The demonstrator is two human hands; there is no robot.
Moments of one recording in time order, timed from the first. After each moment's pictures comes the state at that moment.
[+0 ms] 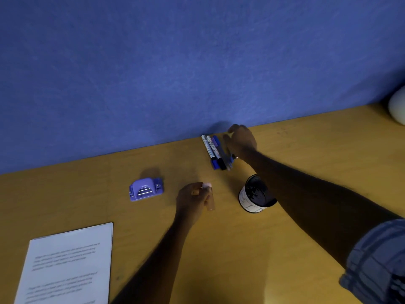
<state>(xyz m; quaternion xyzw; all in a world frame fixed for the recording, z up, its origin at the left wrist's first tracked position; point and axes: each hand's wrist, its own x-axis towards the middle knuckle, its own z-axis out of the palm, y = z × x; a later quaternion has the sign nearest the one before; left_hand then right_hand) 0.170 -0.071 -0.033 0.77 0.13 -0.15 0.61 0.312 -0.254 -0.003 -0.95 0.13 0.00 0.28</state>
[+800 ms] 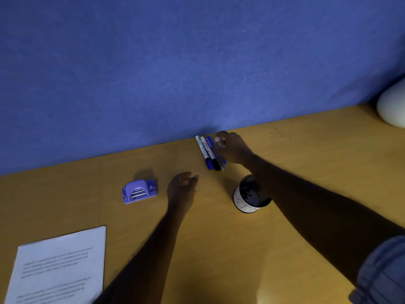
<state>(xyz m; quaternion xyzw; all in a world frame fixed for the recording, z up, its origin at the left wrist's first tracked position) 0.202 -0.072 -0.033 0.73 0.21 -0.13 0.64 0.294 -0.258 0.001 -0.96 0.00 0.08 0.28</state>
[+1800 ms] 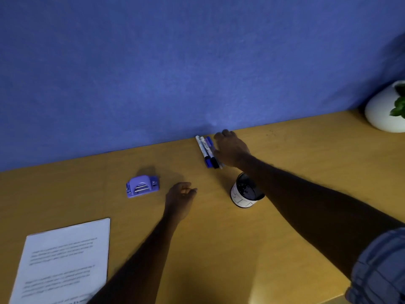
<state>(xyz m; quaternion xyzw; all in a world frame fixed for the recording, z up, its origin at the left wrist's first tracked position) 0.172 -0.049 -0.049 0.84 0.13 -0.12 0.51 0.271 -0.247 0.022 -0.99 -0.06 0.04 0.10</state>
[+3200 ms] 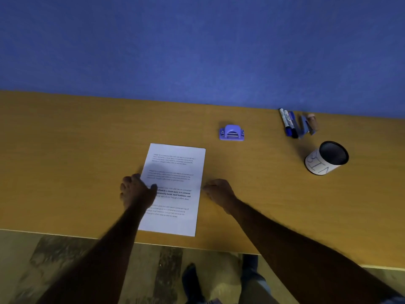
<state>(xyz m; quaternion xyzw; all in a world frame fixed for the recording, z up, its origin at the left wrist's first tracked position) -0.044 0.290 -0.034 0.91 0.35 -0.08 0.22 0.003 0.049 -0.026 -0.79 0.11 0.31 0.52</state>
